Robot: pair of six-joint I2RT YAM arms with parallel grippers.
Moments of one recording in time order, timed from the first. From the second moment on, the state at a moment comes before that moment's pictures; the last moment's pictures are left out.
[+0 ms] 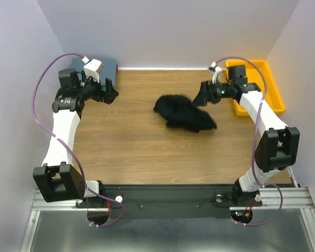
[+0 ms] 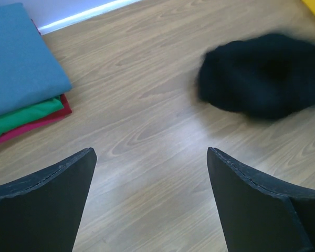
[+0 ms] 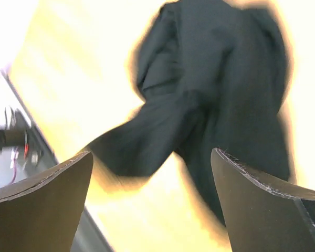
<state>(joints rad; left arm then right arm) 0.08 1.33 1.29 -0.42 0.61 0.16 0.10 1.65 1.47 -0.58 -0.81 -0.01</state>
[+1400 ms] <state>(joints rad) -0.69 1.99 1.32 -0.17 0.44 0.21 0.10 1.78 1.13 -0.53 -0.23 -0.08</state>
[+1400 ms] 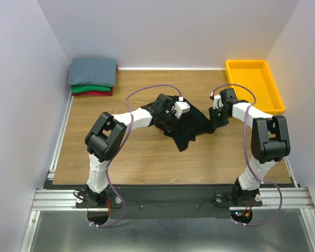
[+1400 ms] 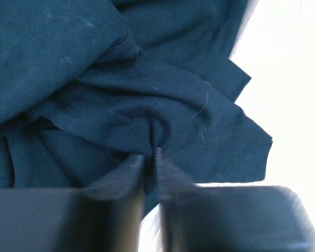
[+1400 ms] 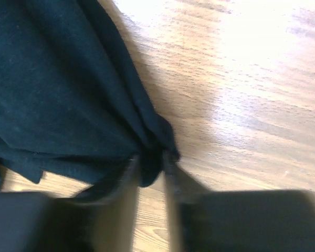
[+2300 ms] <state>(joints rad) -0.16 1.57 1.38 -0.64 0.78 0.42 0.09 1.51 1.30 -0.57 -0.46 -0.09</state>
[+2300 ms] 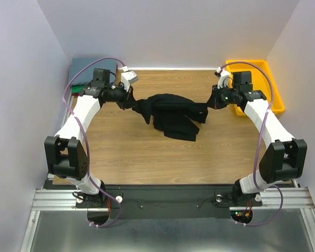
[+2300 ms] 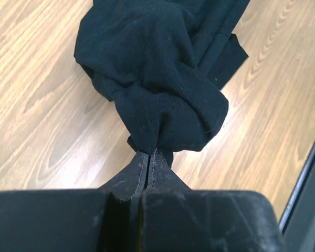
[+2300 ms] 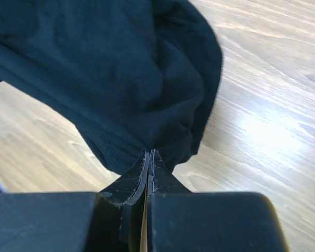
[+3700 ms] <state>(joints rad) -0.59 1.09 1.10 -0.31 0.67 0.16 0.06 1.42 1.45 -0.40 -0.40 -0.33</state>
